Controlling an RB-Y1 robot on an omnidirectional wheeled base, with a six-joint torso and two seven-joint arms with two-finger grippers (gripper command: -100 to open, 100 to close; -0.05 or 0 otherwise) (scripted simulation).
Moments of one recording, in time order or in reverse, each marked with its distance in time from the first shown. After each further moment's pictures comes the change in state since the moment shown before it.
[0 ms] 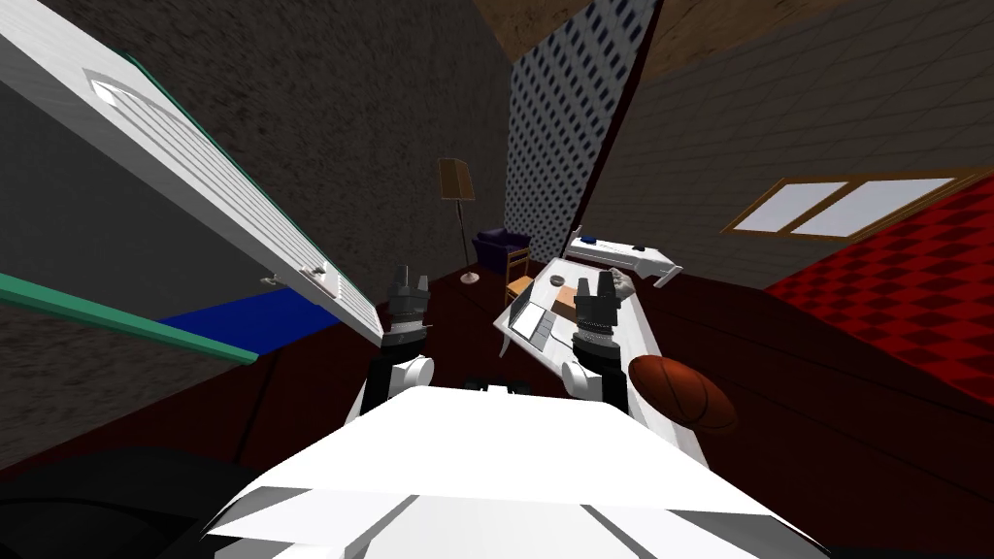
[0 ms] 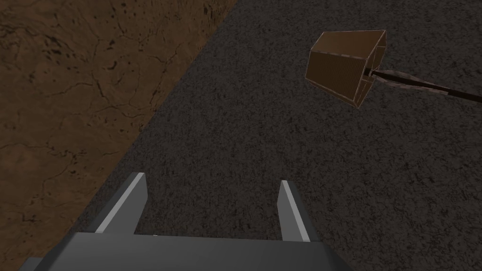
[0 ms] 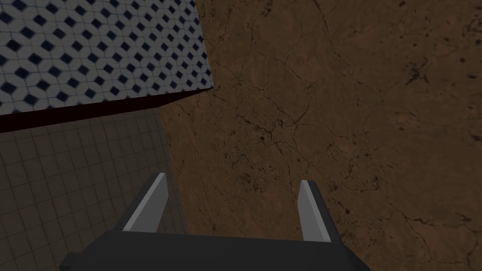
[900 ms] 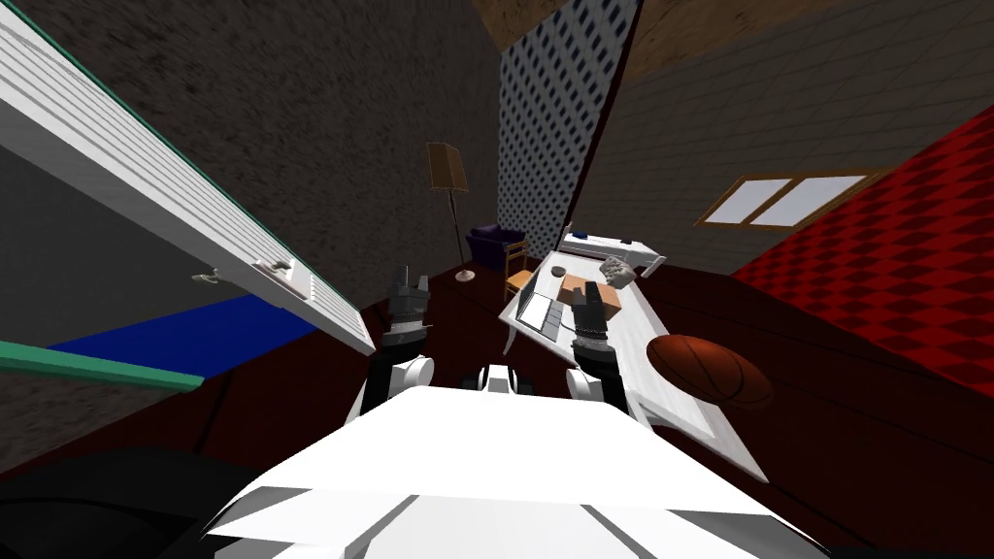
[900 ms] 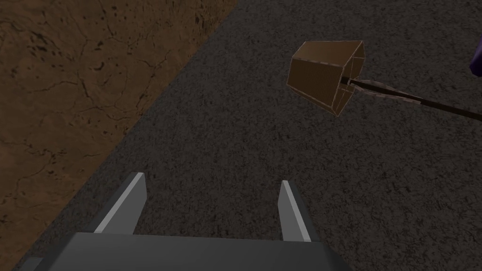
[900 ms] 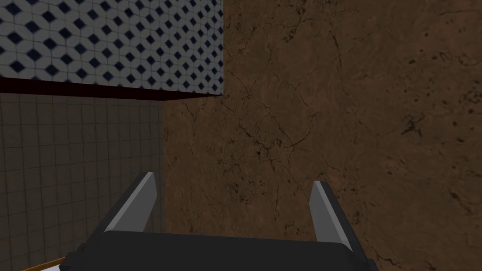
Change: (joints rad) left arm 0.000 0.000 0.000 0.000 0.000 0.000 0.000; right arm 0.015 -0.097 -0.026 0.099 -0.001 -0.041 0.093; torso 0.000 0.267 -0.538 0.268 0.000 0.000
